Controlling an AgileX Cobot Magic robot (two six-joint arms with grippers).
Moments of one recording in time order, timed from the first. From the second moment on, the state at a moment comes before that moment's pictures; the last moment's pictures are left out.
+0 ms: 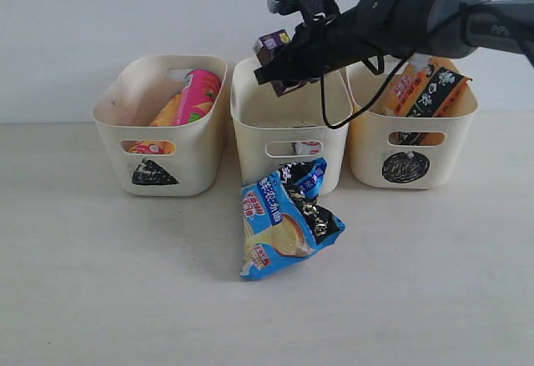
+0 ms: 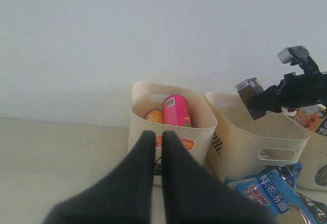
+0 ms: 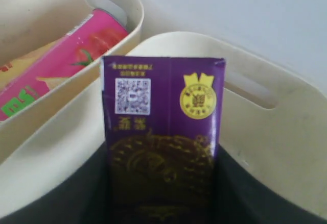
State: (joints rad) left arm -0.10 0.08 -0.15 -0.45 0.13 0.27; right arm 0.39 2.21 -1.88 0.58 0.36 -0.73
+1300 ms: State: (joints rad) left arm -0.10 0.08 -0.15 -0.45 0.13 0.27; right arm 0.39 1.93 -1.88 0.36 1.15 -0.56
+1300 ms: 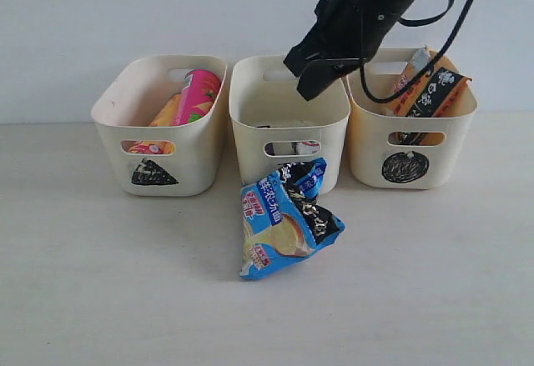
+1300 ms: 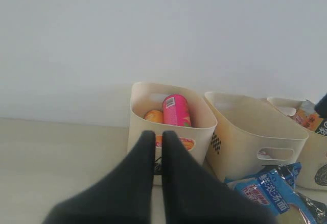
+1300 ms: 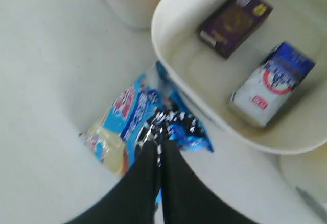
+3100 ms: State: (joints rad) left arm -0.10 0.08 -0.15 -0.45 0.13 0.27; right arm 0.01 1.79 -1.12 0.98 1.08 -0.78
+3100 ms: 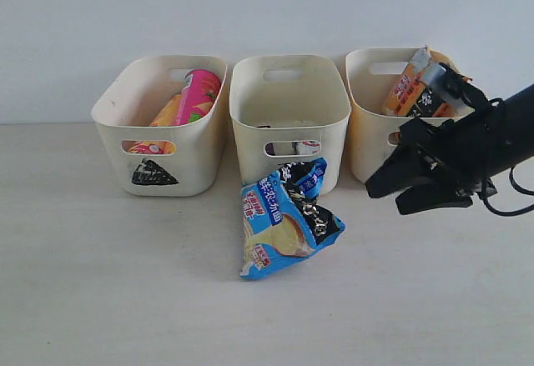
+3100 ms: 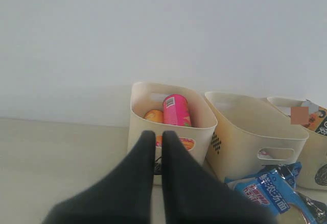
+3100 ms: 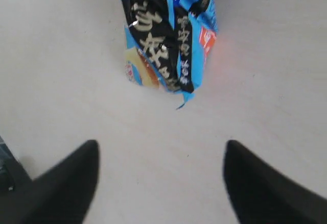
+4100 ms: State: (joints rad) left arm -0.10 0.08 -0.15 -0.45 0.13 0.27; right arm 0.28 2.22 -1.41 1.13 0.93 -0.76
